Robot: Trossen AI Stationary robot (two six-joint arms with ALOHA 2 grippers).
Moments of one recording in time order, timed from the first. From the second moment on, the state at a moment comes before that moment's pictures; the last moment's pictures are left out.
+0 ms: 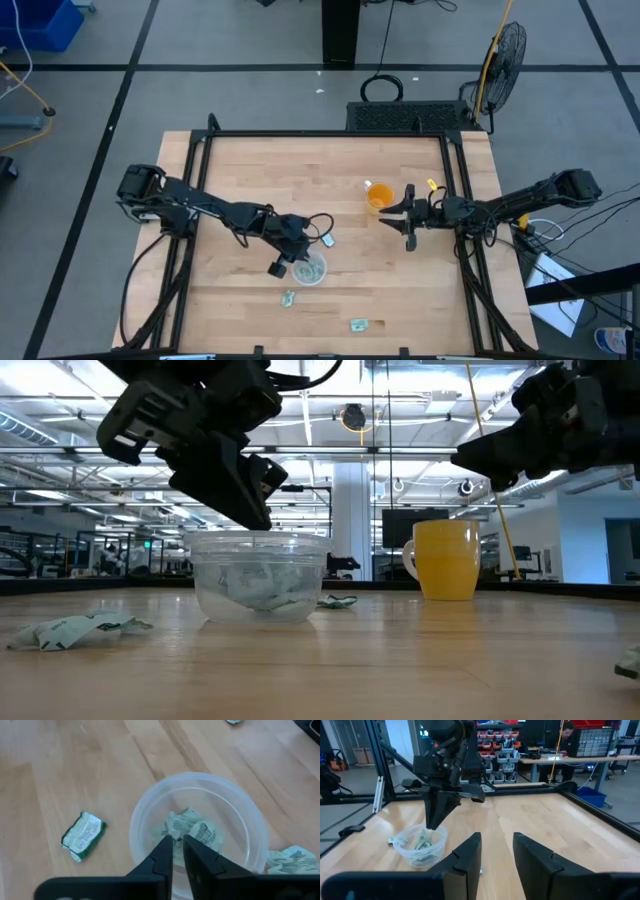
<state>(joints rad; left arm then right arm) -0.15 1.63 0.89 -0.08 0.23 0.21 0.12 0.86 0.06 0.76 0.19 0.06</state>
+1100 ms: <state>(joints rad) -0.15 1.34 0.89 -0.34 -0.14 0.23 0.12 1.58 0.63 0.44 0.05 -0.04</state>
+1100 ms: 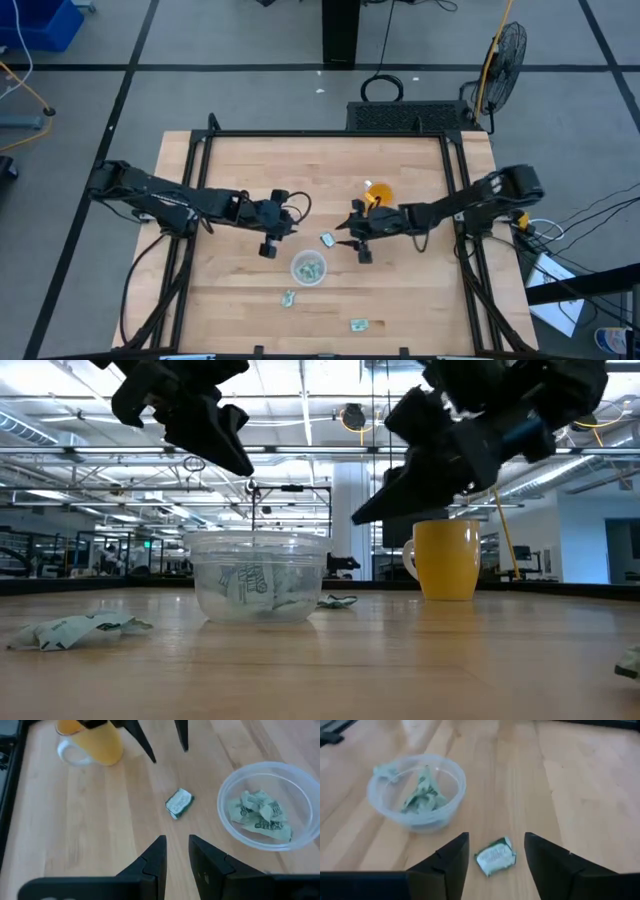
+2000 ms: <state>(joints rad) -0.14 1.34 0.89 -0.38 -0.16 0.23 0.11 1.94 0.64 0.69 0.05 -0.01</state>
